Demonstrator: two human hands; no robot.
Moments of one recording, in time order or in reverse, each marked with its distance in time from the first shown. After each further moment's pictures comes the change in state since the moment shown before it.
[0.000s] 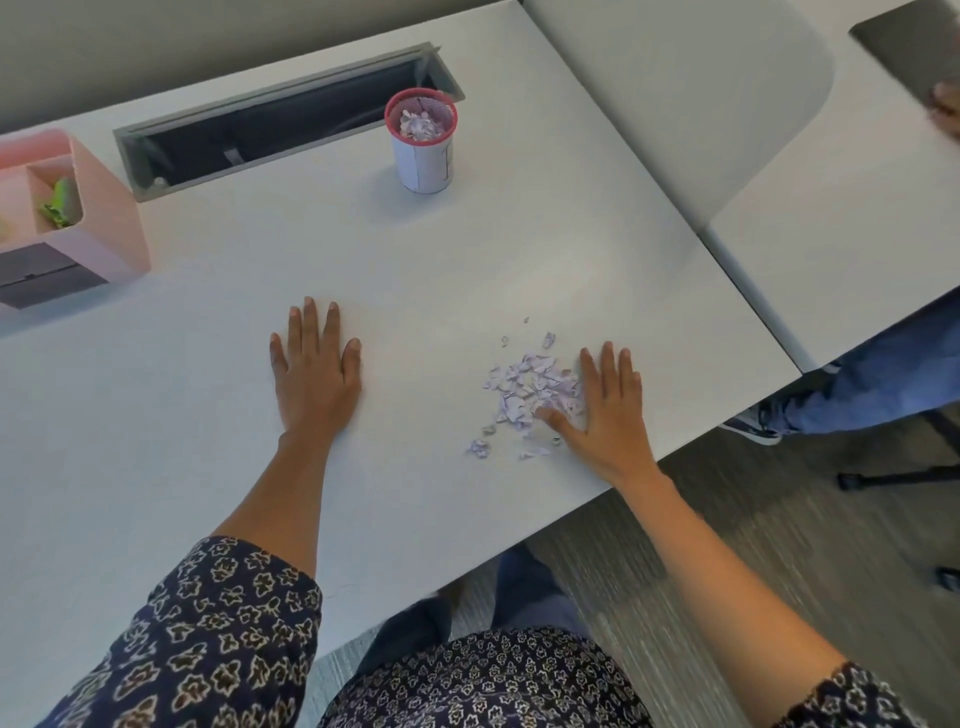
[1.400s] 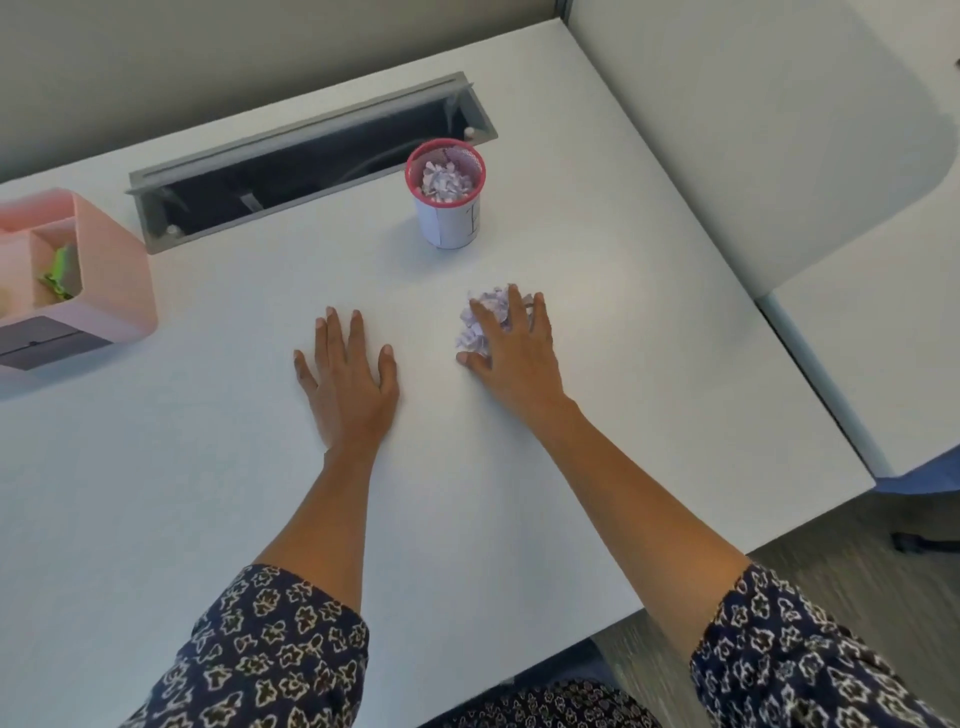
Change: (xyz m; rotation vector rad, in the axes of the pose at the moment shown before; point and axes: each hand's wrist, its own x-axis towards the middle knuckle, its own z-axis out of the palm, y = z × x) left_hand 0.077 0.045 0.011 -0.025 0.119 -0.155; right_hand 0.188 -0.117 -0.008 0.020 0.064 -0.204
